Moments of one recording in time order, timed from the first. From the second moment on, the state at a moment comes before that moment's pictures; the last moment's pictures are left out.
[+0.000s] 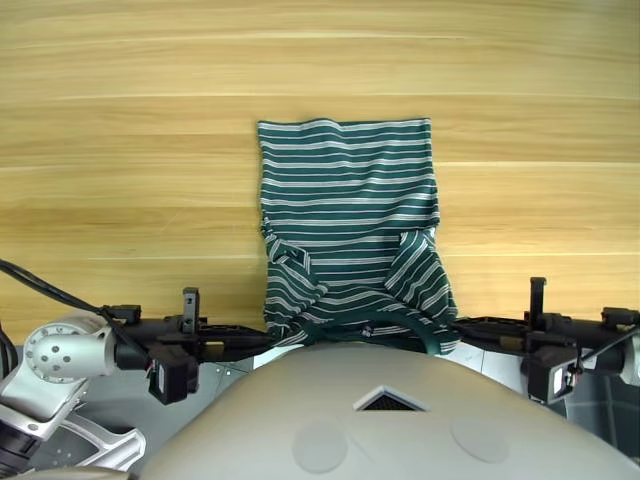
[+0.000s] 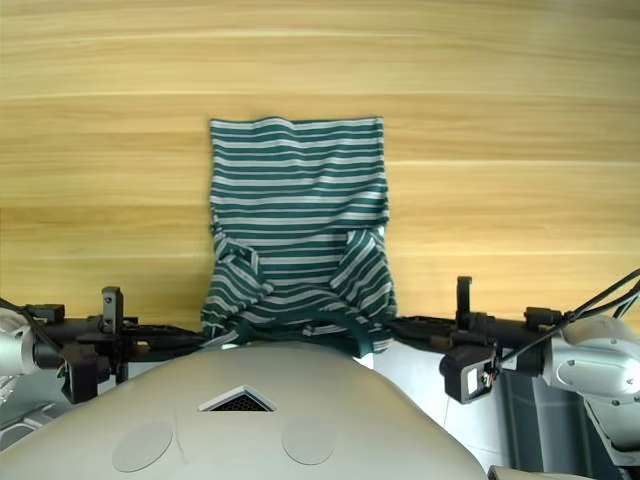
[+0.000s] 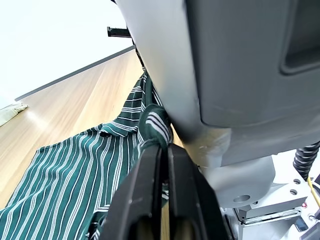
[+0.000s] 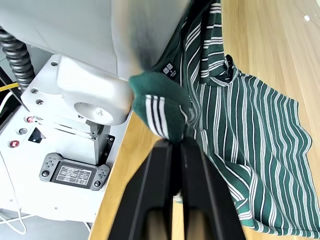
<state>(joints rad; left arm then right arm) 0.69 1.16 -0.18 -0.37 -0.42 -0.82 -1.03 0.87 -1.07 -0.23 -0.49 0.20 -0.69 1.05</state>
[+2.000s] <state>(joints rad) -0.68 0.32 -0.13 1.29 0.16 -0.41 -0.40 -0.69 -0.35 0.24 1.16 -0.35 -0.35 0.26</state>
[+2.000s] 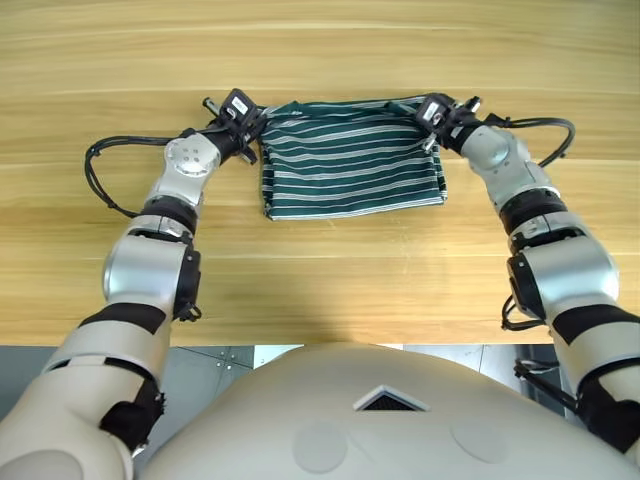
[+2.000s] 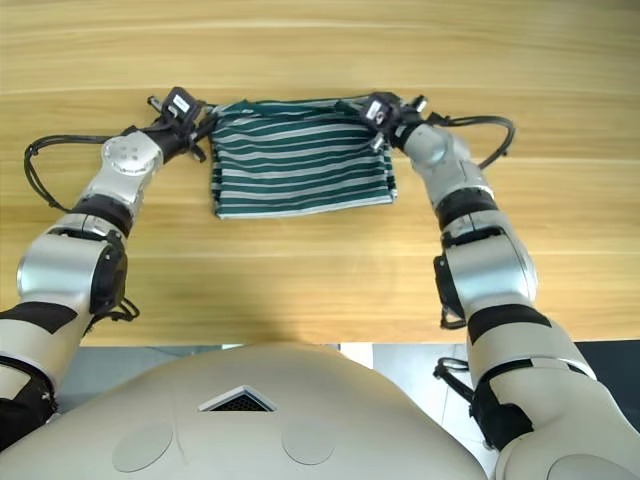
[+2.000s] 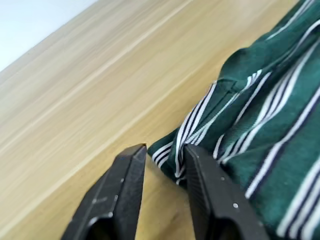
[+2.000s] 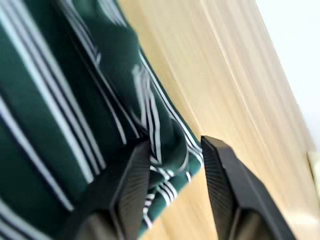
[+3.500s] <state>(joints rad) -0.54 0.28 0.17 1.06 -0.14 -0.64 -0.56 0.05 -0.61 0.46 -0.15 -0.02 -0.40 0.90</state>
